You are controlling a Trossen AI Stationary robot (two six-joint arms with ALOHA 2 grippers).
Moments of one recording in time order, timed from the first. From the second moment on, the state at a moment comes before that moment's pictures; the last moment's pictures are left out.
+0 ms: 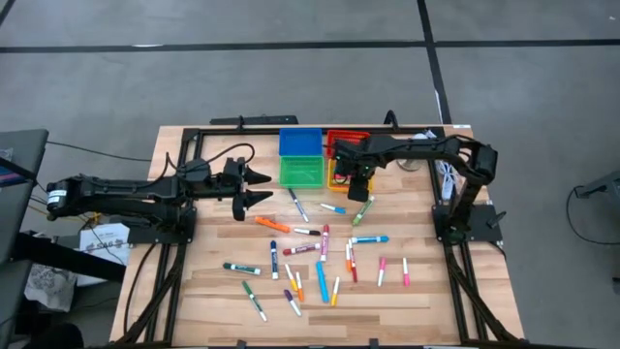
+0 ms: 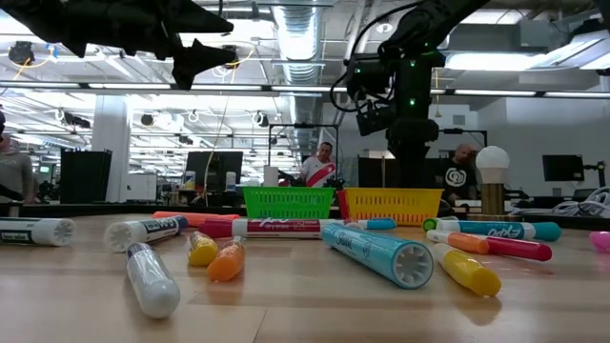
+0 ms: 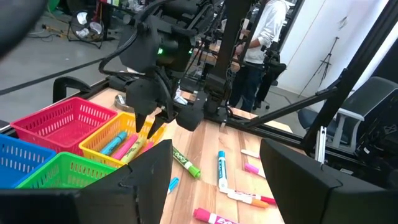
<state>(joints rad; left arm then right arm) 0.13 0.86 0.41 0.39 0.08 -0.24 -0.35 1.77 1.25 -0.91 0.05 -0.21</state>
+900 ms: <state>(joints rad) 0.09 0.88 0.41 0.38 0.08 -0.25 -0.34 1.31 1.30 -0.87 -0.14 -0.16</state>
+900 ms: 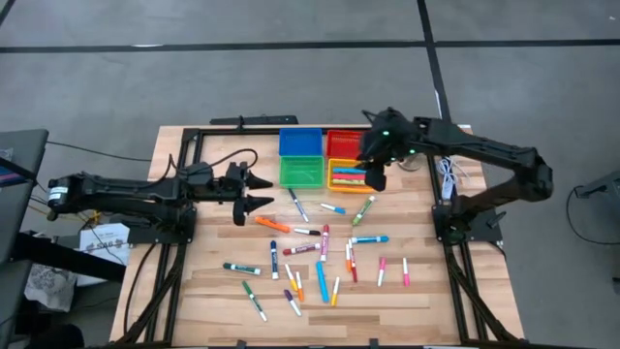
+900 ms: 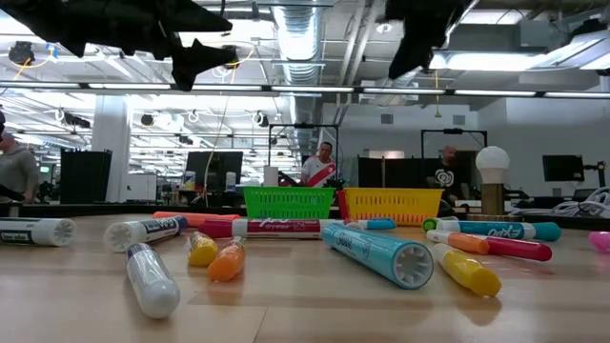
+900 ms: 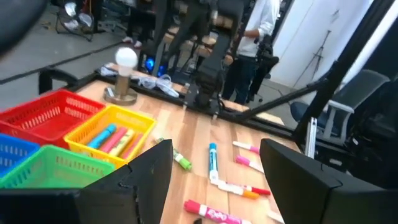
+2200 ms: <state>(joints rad) 0.06 1.28 0.70 -0.28 0.20 -0.15 -0.31 0.35 0.59 -0.26 -0.13 0.16</state>
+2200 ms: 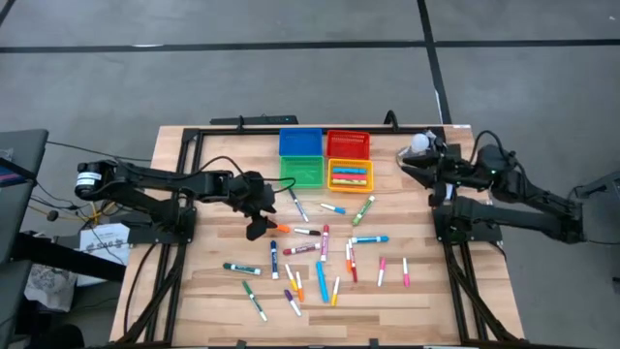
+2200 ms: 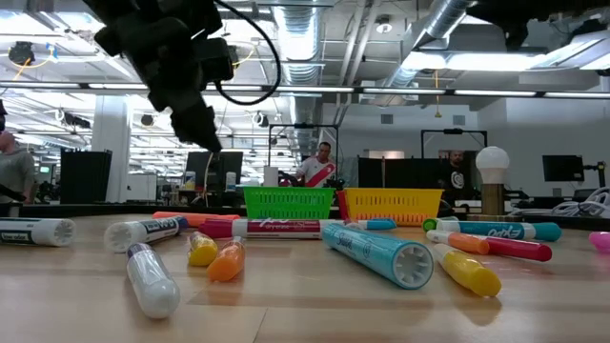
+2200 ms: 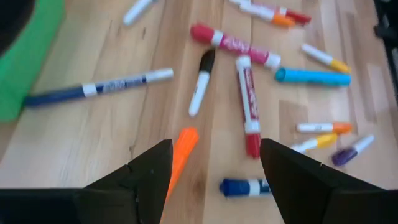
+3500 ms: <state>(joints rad) 0.04 1.49 0.70 -0.29 0.12 0.00 -0.31 0.20 0.23 -0.01 -0.13 0.30</state>
